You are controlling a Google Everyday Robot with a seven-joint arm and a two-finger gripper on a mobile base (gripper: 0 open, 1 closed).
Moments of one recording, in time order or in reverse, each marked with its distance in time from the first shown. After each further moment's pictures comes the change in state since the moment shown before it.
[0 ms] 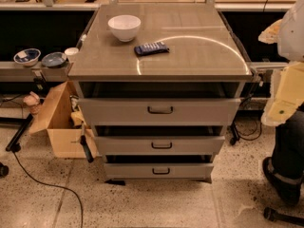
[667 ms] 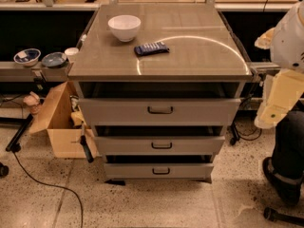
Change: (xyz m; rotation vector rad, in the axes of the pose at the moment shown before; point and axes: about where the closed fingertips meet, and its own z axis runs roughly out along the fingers) arm 0.003 -0.004 0.019 0.009 0.002 0.010
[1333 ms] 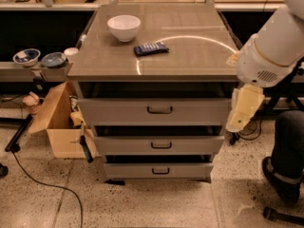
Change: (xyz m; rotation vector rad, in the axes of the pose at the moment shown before) arm -0.020 -0.013 0.080 -0.072 -0.060 -0.032
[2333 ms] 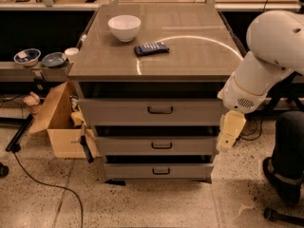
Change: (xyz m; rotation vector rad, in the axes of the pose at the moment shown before) arm 0.030 0.015 0.098 -0.188 0.046 0.083
